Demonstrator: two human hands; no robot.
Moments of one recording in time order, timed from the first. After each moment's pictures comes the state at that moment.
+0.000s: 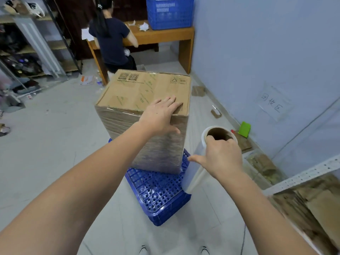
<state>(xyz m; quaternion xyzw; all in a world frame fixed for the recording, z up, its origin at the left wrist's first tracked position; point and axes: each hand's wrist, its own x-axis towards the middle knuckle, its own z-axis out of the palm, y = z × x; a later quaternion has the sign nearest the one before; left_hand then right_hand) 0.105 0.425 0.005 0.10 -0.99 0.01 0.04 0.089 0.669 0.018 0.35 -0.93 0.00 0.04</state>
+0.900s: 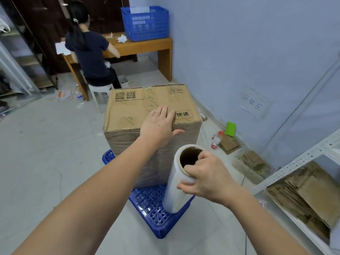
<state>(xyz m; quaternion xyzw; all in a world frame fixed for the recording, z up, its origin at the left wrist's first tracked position) 0.117 0.406 0.004 0.10 -0.99 0.04 0.05 0.145 0.635 0.007 0.58 -0.79 0.14 0.13</state>
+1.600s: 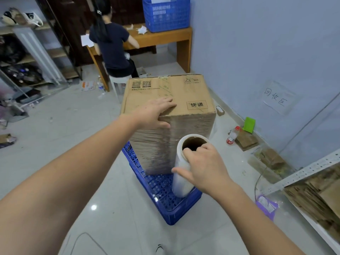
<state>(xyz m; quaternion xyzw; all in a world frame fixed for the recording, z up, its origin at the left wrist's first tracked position) 0.159 0.337 0.025 0.03 -0.99 -0.10 -0.04 0.172 0.609 -0.003 0.50 -0.86 0.07 0.13</state>
